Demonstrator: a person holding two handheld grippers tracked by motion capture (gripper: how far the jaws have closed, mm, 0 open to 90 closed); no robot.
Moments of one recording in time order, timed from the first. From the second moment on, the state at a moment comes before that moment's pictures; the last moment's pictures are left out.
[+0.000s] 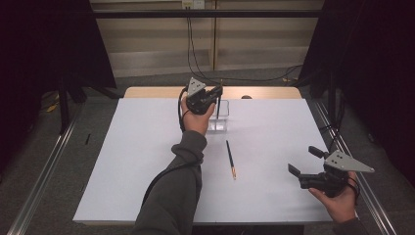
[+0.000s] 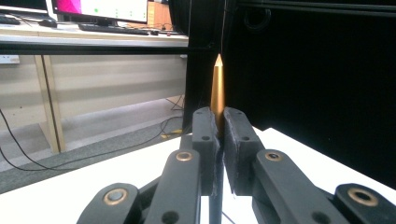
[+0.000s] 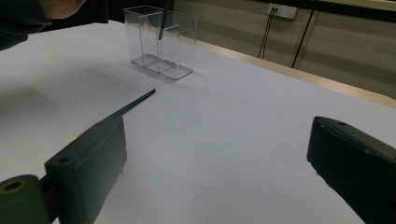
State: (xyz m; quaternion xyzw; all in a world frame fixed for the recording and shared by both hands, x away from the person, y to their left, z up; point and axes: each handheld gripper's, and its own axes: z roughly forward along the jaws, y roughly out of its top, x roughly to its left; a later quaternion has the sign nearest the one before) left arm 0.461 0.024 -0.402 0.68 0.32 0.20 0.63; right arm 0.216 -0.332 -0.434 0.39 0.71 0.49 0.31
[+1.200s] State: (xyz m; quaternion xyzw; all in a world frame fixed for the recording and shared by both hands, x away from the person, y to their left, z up) left arm 0.456 0.021 -0.419 0.69 0.33 0.18 0.61; right arm 0.216 -0.332 -0.434 0.39 0.71 0.50 0.30
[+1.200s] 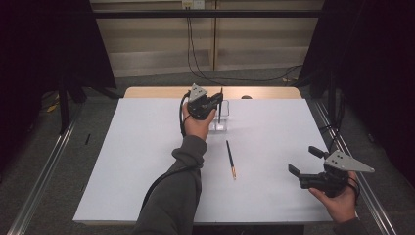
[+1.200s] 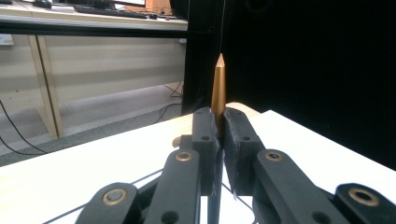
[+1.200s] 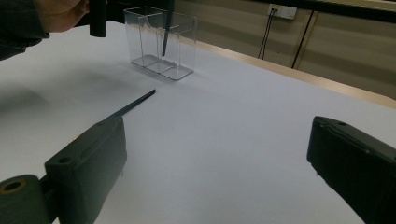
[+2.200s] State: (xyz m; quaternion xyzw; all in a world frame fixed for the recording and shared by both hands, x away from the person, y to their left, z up) left arm 0.455 0.024 -0.423 0.70 0.34 0.17 0.60; right arm 0.214 -0.333 -0.433 0.39 0.71 0.49 0.31
